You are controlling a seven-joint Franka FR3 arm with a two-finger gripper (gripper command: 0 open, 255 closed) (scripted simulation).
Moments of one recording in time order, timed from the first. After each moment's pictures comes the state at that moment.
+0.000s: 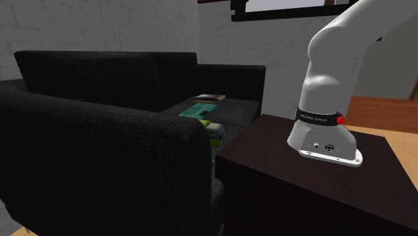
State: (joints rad) arm -0.02 -0.77 0.07 -2.28 0.03 1.51 -0.08
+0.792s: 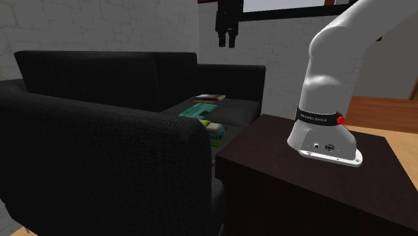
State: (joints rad) arm 0.03 -0.76 0.15 -2.57 0.12 1.82 -0.01
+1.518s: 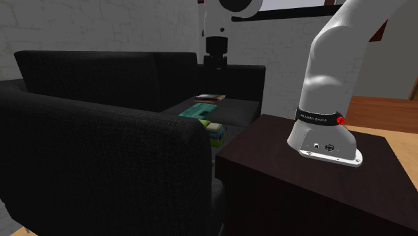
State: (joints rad) arm 0.09 -0.54 0.27 -2.77 0.22 2.24 0.06
